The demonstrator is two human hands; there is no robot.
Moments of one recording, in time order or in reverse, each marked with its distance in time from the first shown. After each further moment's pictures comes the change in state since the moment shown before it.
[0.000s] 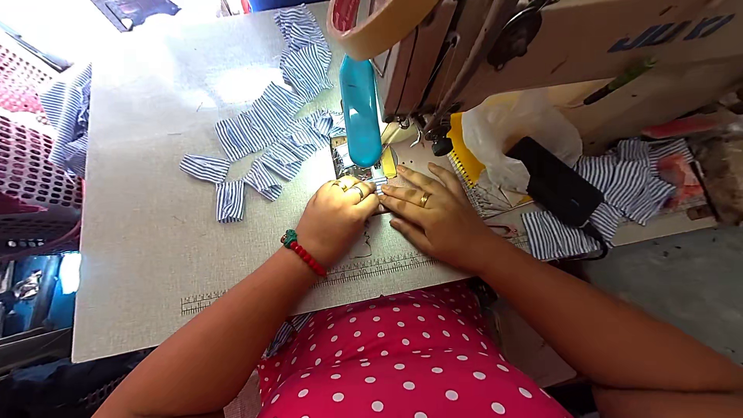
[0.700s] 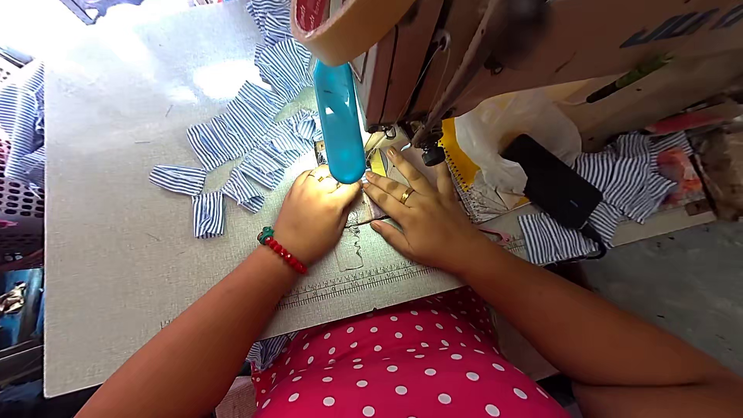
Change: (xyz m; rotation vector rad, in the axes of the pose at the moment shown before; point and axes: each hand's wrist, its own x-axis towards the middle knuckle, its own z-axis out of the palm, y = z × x) left_hand 0.006 -0.023 0.006 -0.057 -0.088 -0.145; right_hand 0.015 -0.003 0.006 -0.100 -0.087 0.116
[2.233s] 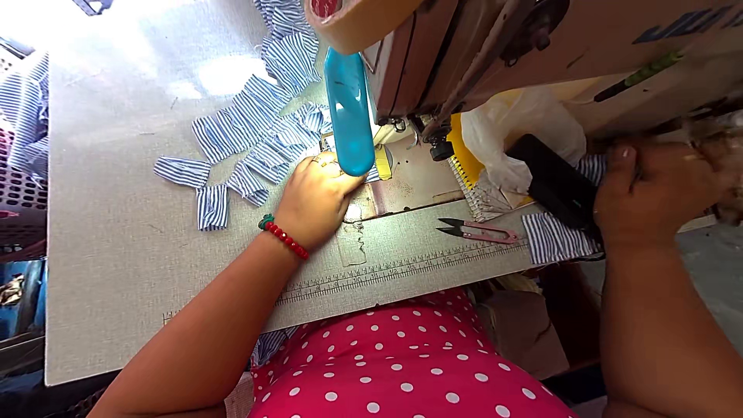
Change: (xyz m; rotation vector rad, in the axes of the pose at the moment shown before) left_hand 0.008 -0.014 -0.001 0.002 -0.058 -0.008; right_hand -0.129 0.155 -0.059 -0.340 0.402 0.756
